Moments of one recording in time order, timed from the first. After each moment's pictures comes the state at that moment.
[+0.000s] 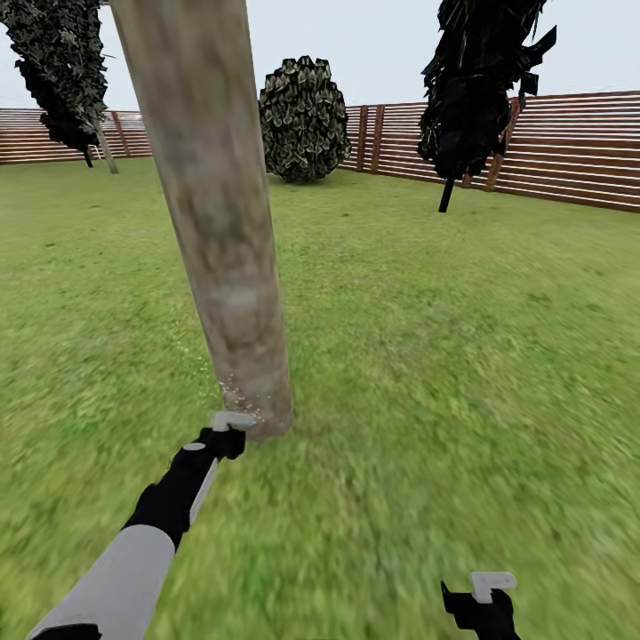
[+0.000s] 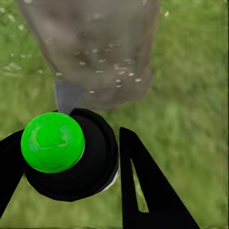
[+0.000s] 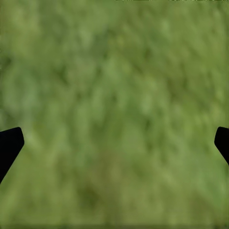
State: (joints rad) left arm -0.71 -0.05 0.08 -0.74 -0.18 0.32 -0.06; right arm -0.40 -0.04 -0.52 -0.27 0.51 -0.31 0.03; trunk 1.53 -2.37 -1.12
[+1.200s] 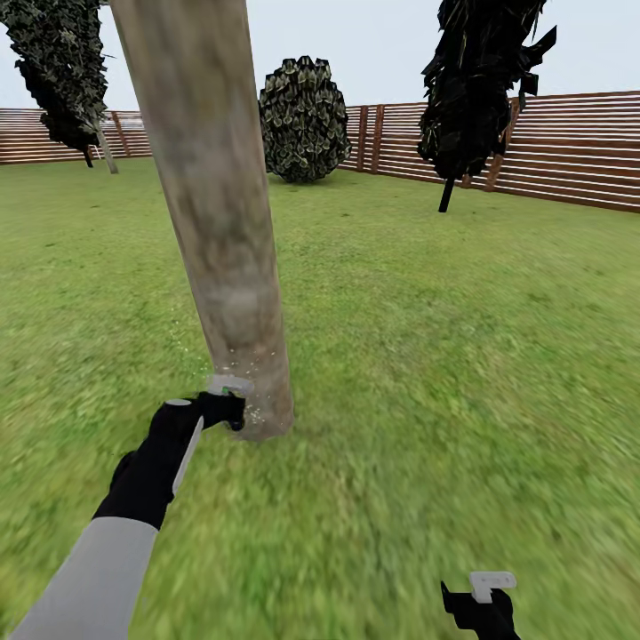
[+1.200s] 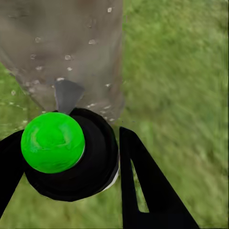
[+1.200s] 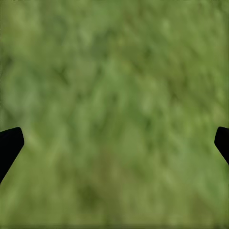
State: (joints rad) left arm -0.71 0.00 -0.02 -1.16 -0.17 0.72 -0.26; right arm -0.40 -0.04 -0.52 -0.27 0.51 -0.31 0.03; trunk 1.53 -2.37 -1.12
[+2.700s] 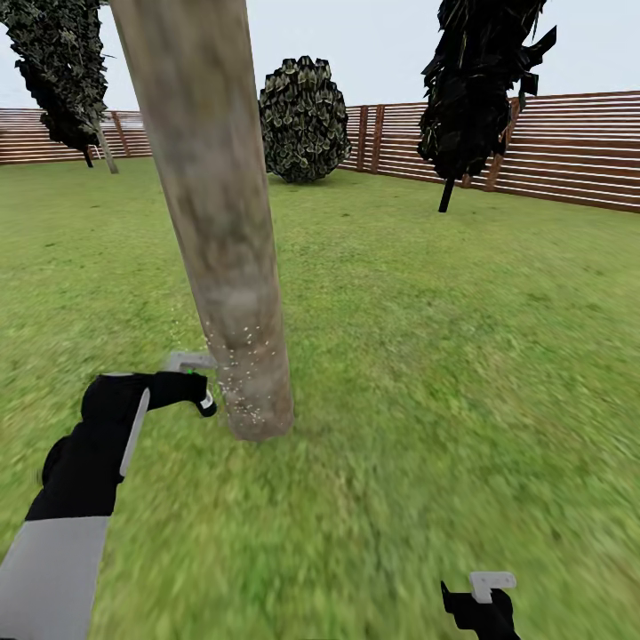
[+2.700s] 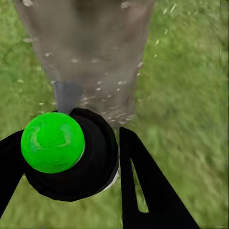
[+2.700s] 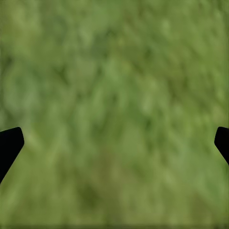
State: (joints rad) left arm -0.73 0.12 0.06 -1.43 -0.17 1.01 -0.42; right arm -0.40 -0.04 -0.52 -0.27 0.51 -0.31 0.03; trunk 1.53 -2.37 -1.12
